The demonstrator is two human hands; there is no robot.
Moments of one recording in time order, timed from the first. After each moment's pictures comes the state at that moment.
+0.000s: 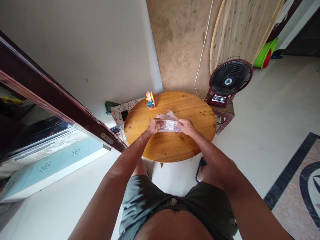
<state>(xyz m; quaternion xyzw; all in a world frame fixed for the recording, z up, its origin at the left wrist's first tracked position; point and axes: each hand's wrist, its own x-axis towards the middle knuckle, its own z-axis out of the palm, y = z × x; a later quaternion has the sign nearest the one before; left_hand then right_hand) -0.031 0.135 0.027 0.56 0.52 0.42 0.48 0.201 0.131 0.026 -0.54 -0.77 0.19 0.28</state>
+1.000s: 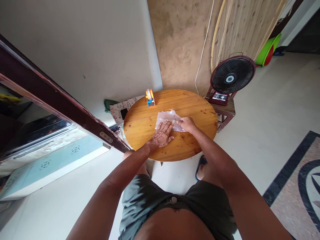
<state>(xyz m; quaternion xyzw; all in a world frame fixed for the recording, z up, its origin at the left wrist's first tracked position) -0.013 0.077 -0.002 0.89 0.43 0.16 -0.01 0.195 0.147 0.029 -0.63 -0.74 0.19 0.16</state>
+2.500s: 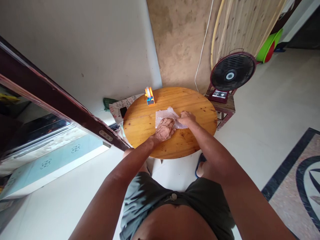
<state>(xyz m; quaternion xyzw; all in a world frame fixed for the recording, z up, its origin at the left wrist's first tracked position) 0.002 0.095 0.013 0.89 0.41 0.19 -0.03 0.184 0.162 0.047 -0.71 -0.69 0.14 0.08</state>
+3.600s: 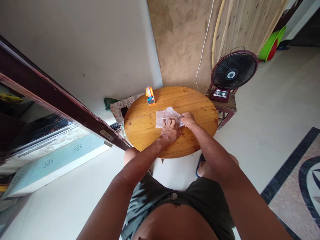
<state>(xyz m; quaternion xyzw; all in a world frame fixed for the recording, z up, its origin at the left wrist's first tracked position) 0.044 0.072 0.019 0.85 0.51 0.11 -0.04 0.189 0.161 0.024 -0.70 -0.65 0.24 0.18</state>
